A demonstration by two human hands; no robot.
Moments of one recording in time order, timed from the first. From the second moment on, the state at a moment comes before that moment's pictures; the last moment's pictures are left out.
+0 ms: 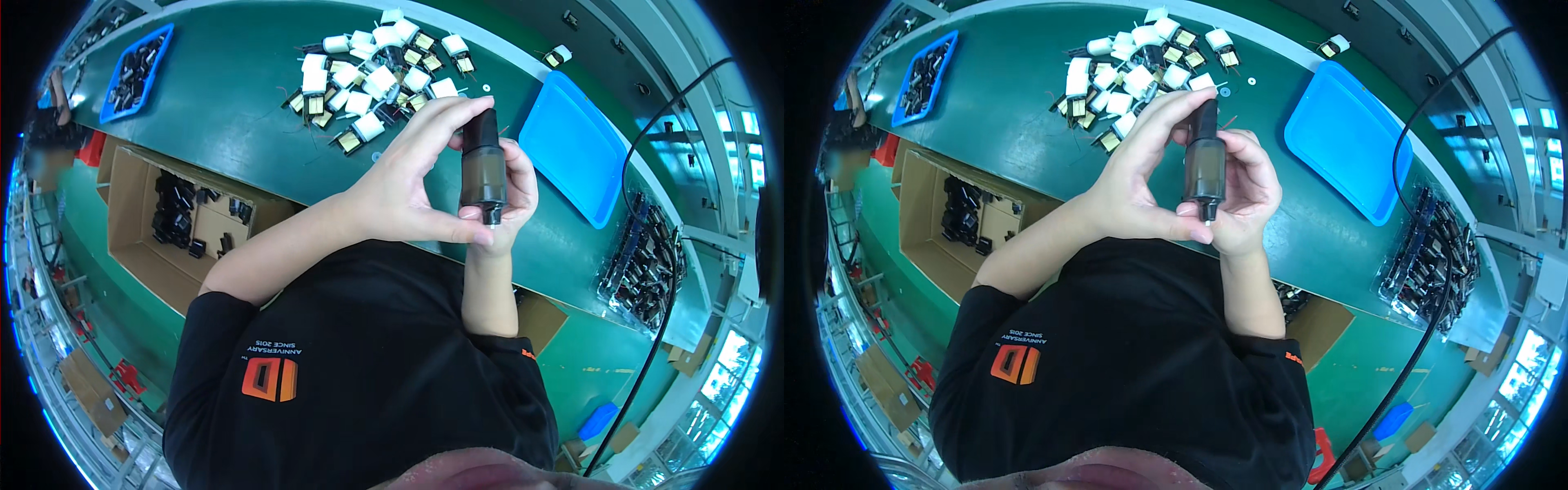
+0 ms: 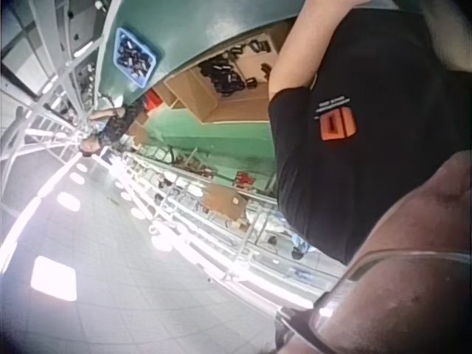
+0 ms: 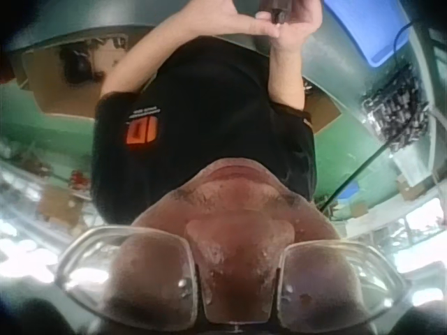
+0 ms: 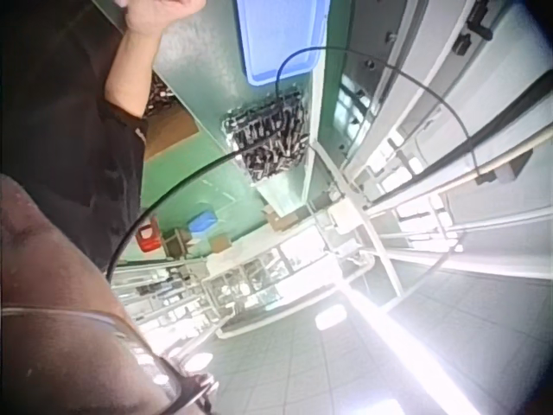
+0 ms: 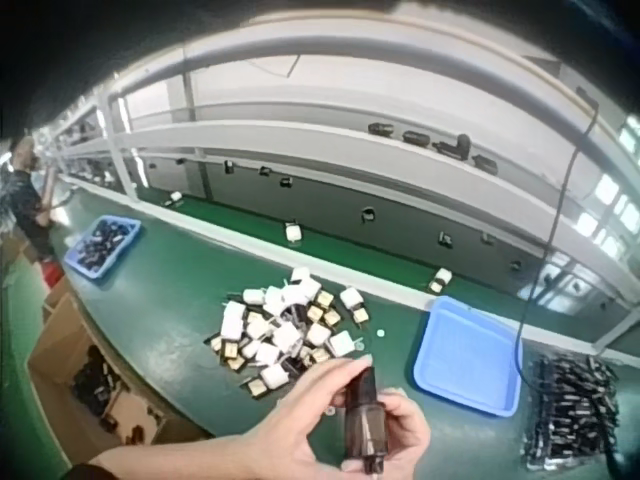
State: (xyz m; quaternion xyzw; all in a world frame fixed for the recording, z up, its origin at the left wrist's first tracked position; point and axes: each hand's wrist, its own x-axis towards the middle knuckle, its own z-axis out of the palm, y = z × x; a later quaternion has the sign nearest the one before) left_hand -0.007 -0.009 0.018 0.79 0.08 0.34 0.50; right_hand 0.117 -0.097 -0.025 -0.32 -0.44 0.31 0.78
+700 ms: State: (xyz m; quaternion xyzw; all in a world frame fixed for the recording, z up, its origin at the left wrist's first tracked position) left_hand -0.315 0.086 -0.057 0.47 0.60 0.63 0.11; right_hand 0.218 -0.398 -0.044 -0.73 -0.19 0.59 0.30
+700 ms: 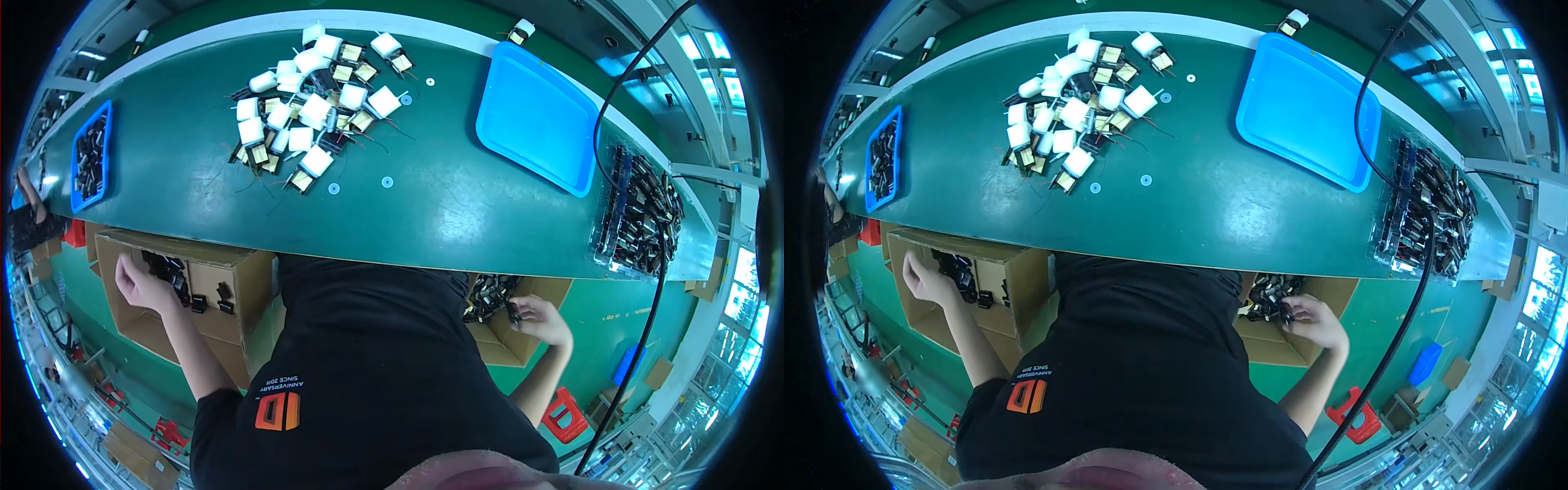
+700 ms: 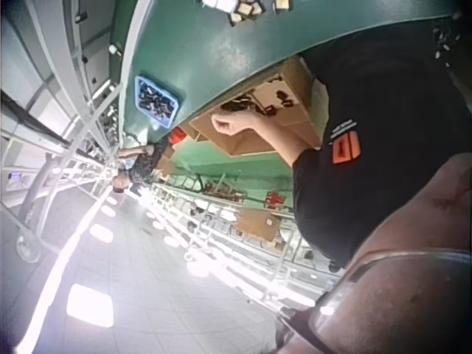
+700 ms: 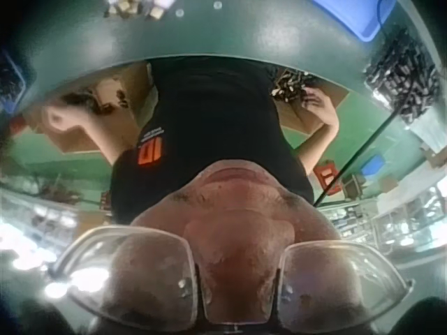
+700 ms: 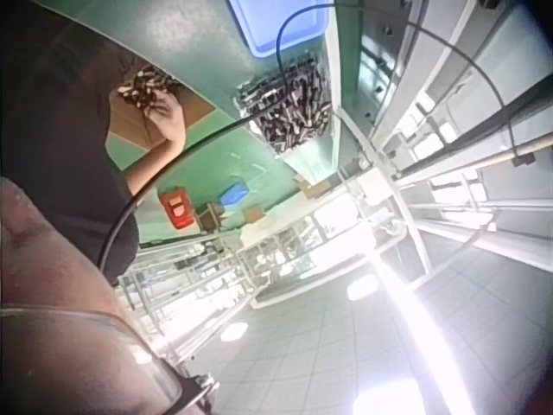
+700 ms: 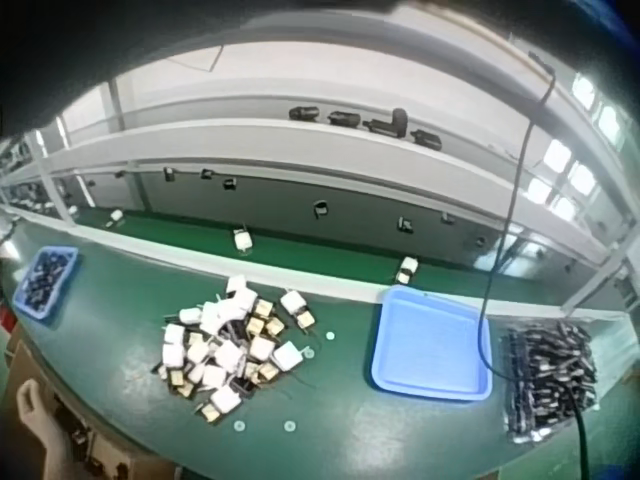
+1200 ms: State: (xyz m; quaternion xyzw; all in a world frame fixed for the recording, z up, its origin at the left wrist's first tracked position) left_hand -0.372 -0.004 -0.281 0.55 0.80 0.00 0.25; right_hand 0.382 -0.049 -0.042 -0.79 -0.50 -0.07 0.34
